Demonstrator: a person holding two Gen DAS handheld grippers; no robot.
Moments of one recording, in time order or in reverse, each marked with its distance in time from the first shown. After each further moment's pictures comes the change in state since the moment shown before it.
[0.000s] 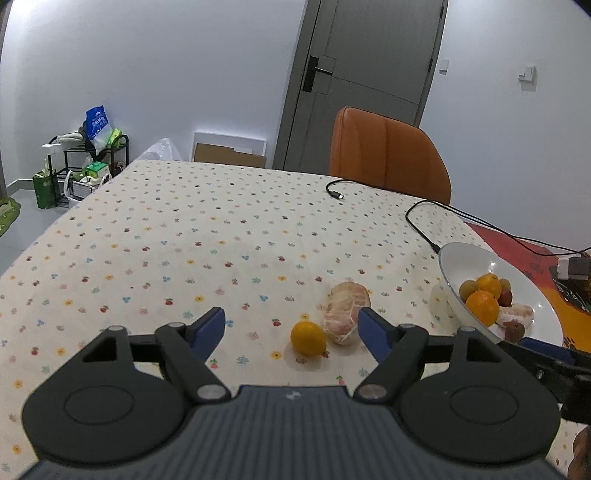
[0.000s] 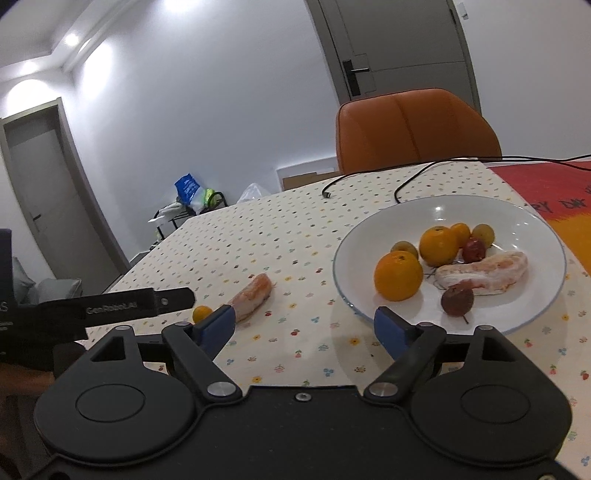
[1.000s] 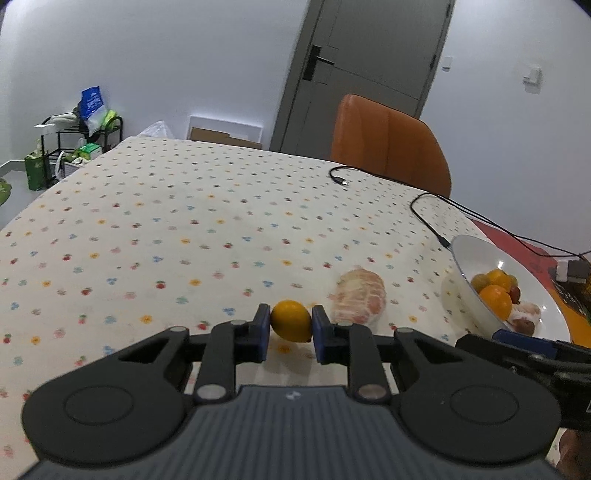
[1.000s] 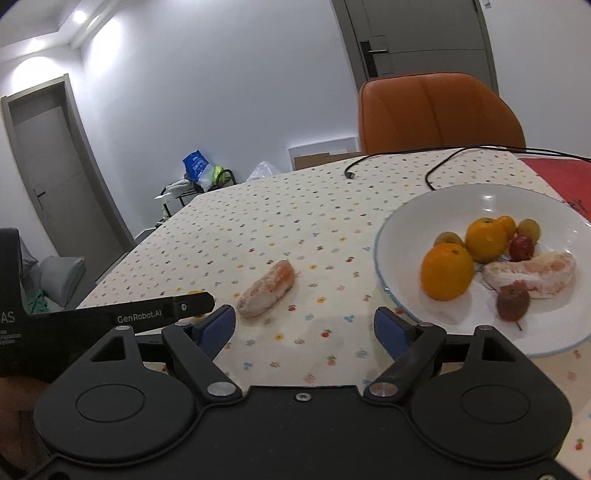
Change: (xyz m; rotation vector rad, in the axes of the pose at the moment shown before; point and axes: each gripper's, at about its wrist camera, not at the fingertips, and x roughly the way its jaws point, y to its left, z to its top) left arm 0.020 0.018 -0.006 -0.044 0.032 -0.030; right arm 0.036 0.023 0.003 -0.039 0.068 0.022
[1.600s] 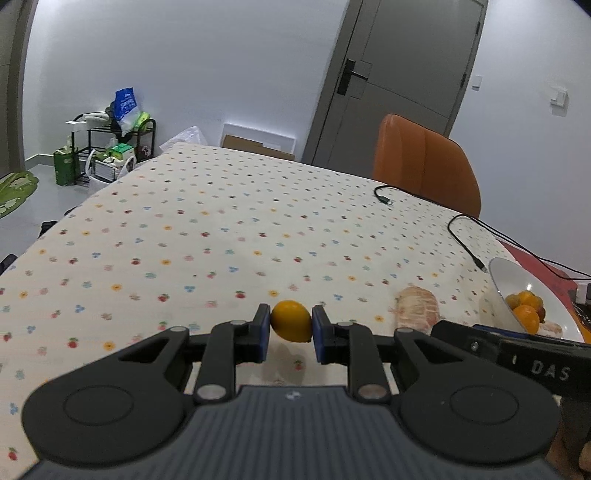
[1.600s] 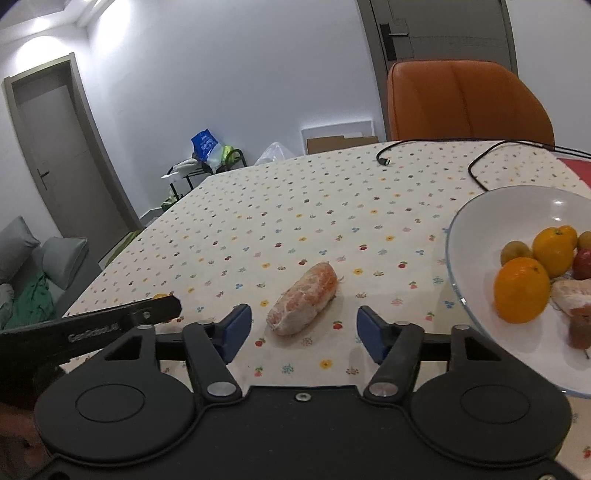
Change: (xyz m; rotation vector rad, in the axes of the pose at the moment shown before) left arm -0.019 0.041 0.004 -0.056 -0.035 0.072; right arm 0.045 0.030 0.013 -0.031 0.069 0.014
